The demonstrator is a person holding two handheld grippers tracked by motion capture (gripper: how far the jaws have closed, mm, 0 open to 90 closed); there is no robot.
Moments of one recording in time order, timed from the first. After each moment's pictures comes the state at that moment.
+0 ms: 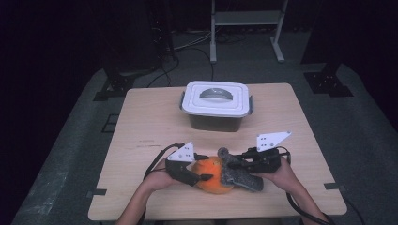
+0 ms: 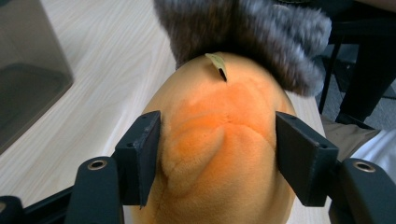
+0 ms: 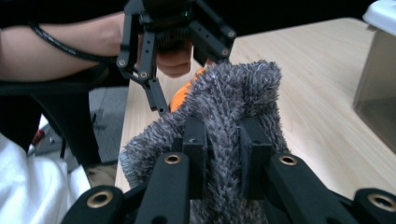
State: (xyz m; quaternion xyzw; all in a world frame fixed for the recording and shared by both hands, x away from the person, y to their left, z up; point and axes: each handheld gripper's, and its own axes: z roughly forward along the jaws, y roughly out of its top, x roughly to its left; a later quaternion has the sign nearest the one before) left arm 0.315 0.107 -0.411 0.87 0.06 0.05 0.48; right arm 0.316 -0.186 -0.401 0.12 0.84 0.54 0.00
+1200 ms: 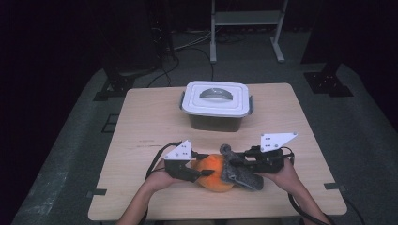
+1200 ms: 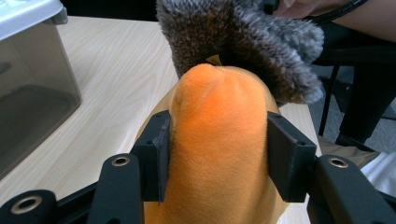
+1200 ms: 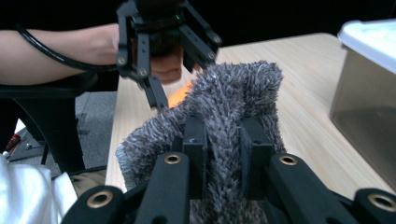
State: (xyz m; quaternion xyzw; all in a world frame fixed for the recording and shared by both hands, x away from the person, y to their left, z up) left arm 0.313 0.108 -0.403 0.85 0.07 0.05 0.52; right arm 0.309 -0.192 -0.386 0.12 0.82 0.56 0.04
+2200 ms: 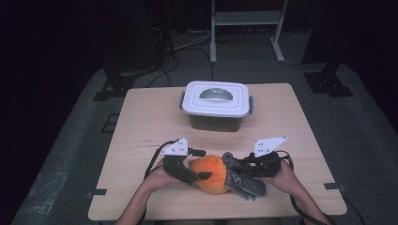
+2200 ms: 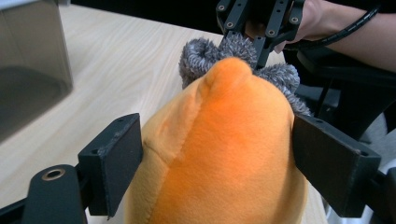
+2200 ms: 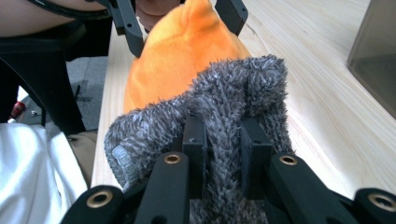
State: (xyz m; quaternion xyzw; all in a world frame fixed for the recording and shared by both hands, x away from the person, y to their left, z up) left arm 0.326 0.119 -0.419 0.83 0.11 -0.01 0.54; right arm 0.316 -0.193 -0.416 0.13 0.86 0.49 0.02
